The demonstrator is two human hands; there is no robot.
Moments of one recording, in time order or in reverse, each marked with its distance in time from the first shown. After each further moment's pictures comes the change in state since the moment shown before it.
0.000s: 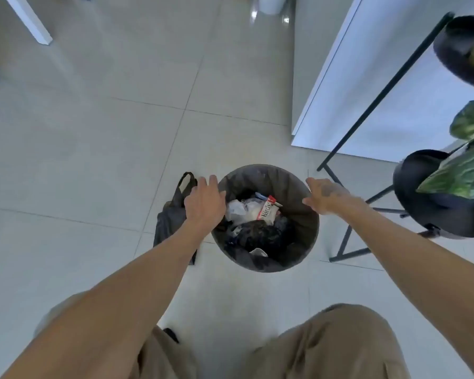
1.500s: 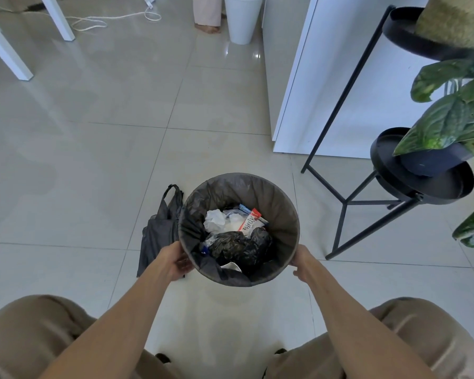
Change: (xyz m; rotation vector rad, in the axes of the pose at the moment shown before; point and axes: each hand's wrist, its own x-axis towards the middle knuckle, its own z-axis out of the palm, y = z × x) left_hand -0.044 -0.099 0.125 -1.402 -0.492 -0.975; right_hand -0.037 -0.027 0.188 1.451 -0.118 0.555
